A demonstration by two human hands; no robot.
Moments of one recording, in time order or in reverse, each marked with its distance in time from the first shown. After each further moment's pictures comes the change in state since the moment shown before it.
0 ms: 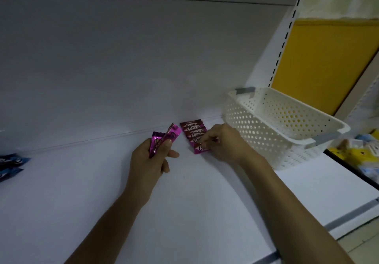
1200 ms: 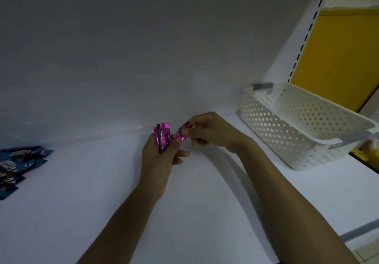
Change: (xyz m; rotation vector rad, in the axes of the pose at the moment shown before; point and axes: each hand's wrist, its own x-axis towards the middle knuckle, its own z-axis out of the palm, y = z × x) left_hand 0.004 -0.002 -0.005 -0.196 0.070 -0.040; right_hand 0.021 -0.060 0.000 0.596 -0.292 -0.020
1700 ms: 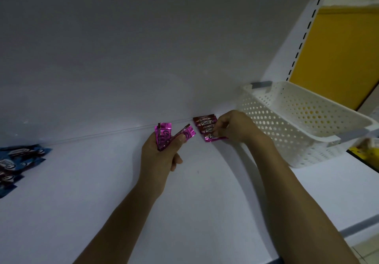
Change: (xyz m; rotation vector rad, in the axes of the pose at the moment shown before) left_hand -0.002 0.000 0.002 0.087 -0.001 0.027; right_hand 0.007 0.051 -0.041 -0.572 0.292 0.188
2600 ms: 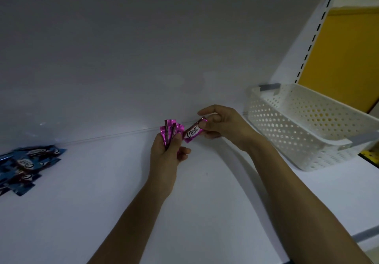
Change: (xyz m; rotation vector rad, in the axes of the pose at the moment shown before) left_hand 0.005 0.000 -0.001 -0.237 0.034 -0.078; right_hand -0.017 -0.045 0.004 0.896 -0.198 -0.124
